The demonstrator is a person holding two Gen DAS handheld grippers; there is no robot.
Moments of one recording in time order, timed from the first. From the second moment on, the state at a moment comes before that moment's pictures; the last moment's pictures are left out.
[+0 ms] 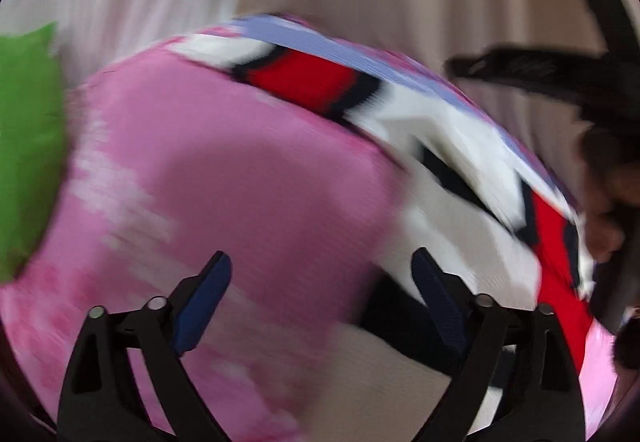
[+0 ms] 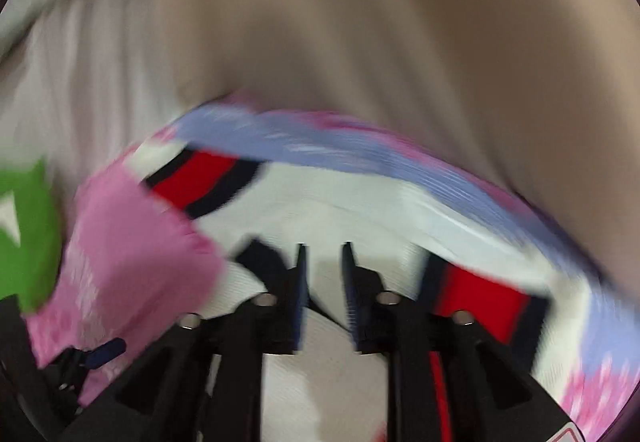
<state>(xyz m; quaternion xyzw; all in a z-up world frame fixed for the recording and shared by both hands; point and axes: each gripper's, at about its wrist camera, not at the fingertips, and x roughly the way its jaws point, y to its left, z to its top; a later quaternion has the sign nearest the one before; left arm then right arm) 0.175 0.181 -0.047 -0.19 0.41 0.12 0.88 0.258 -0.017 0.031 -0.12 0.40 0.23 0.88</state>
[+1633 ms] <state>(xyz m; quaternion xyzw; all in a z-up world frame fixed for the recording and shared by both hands) 0.294 0.037 0.011 -0.29 0.37 -0.17 0.87 0.238 -0.151 -0.042 0.42 0.35 0.15 0.82</state>
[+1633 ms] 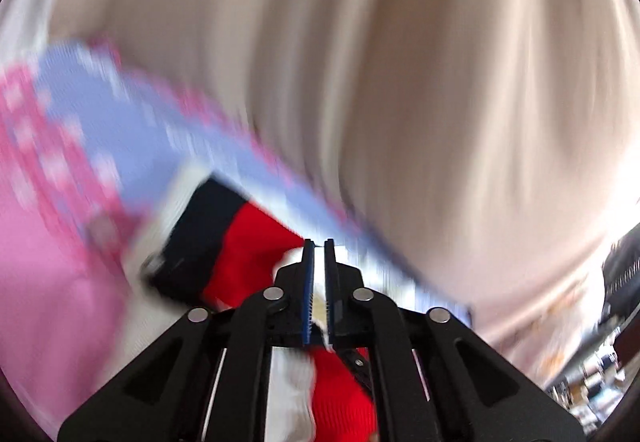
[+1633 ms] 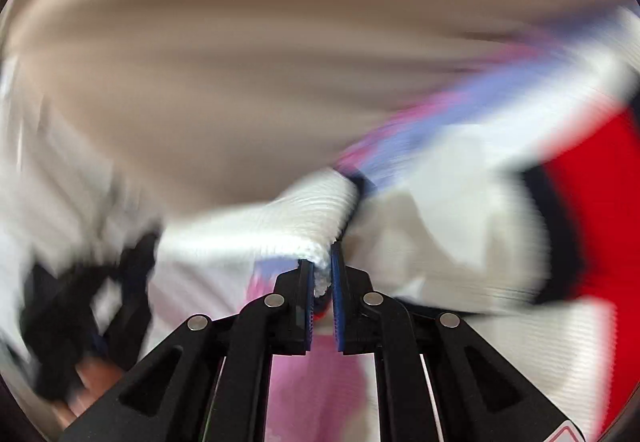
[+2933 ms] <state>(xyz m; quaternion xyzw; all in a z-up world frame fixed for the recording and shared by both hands) 0.341 0.089 -0.114 -0.40 0.42 0.03 0.81 0.265 -0.312 -0.113 0.29 0.46 -0.04 0.84</state>
